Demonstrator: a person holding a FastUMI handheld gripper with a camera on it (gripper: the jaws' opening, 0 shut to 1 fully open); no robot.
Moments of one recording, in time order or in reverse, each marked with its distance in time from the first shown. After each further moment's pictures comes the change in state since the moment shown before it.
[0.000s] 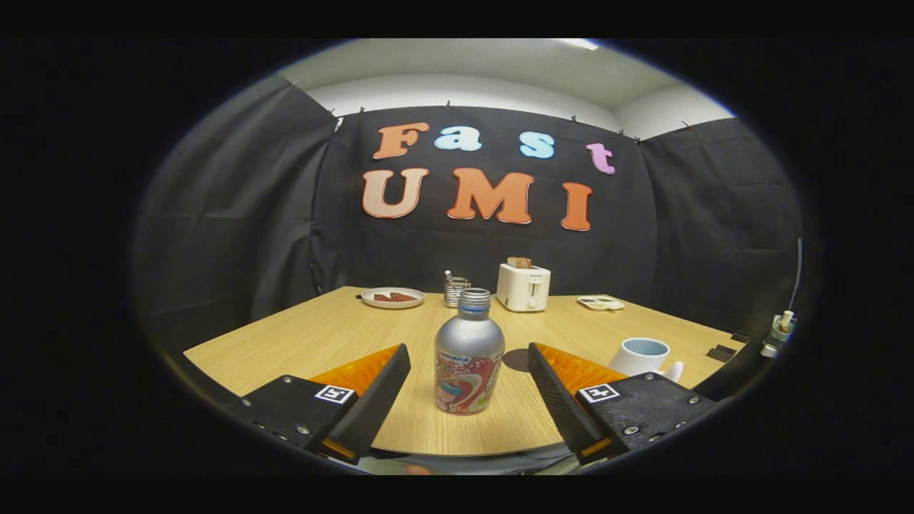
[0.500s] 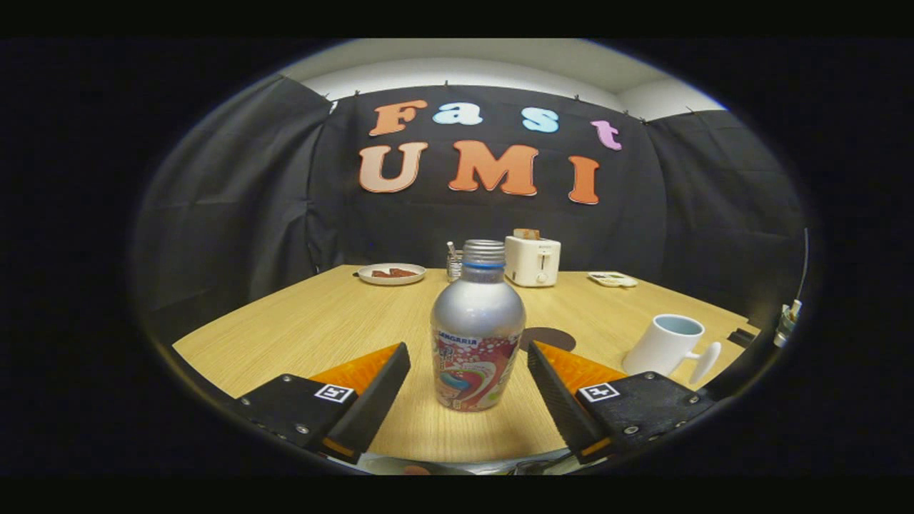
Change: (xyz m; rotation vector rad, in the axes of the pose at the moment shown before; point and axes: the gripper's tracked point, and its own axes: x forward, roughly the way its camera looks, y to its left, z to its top) arm 0.033 0.006 -0.041 0.020 0.109 0.018
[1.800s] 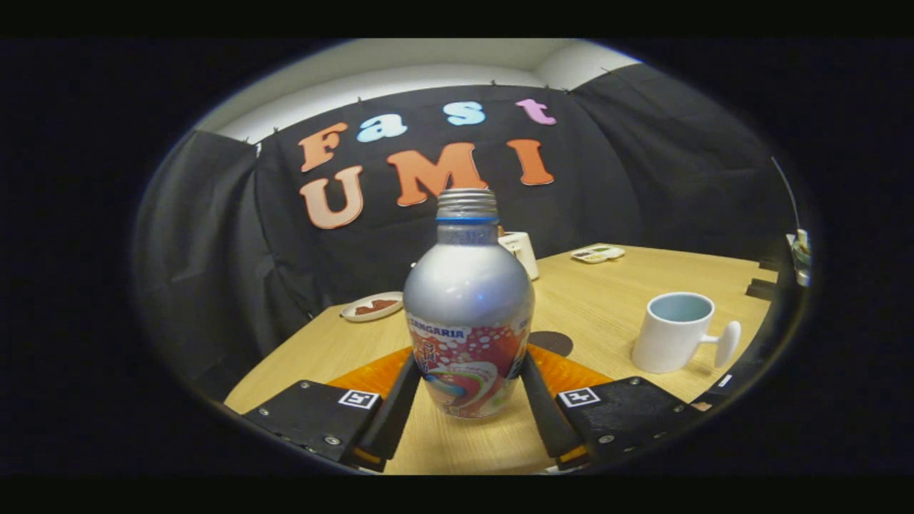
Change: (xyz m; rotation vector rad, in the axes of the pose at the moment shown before) arm 0.029 -0.047 0.032 0.362 -0.024 -0.055
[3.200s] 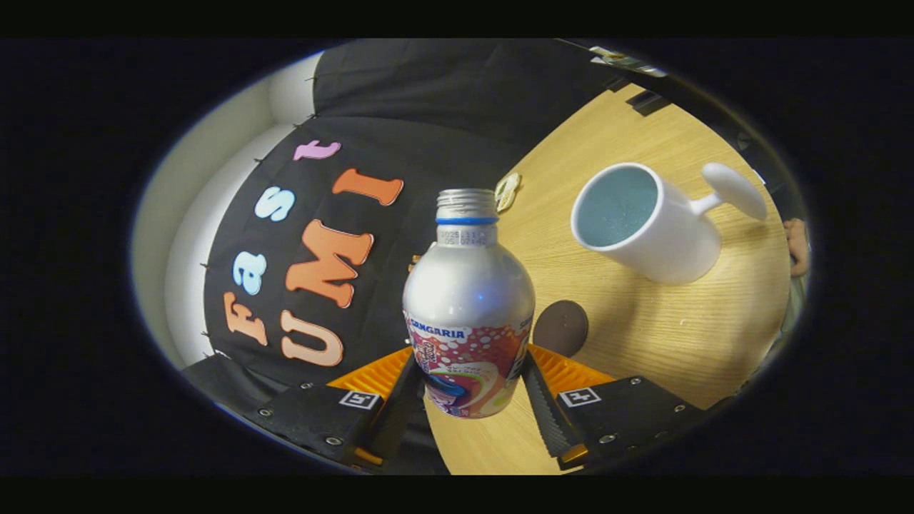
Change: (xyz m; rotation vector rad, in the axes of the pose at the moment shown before) arm 0.049 -0.039 0.017 0.991 0.026 -0.084
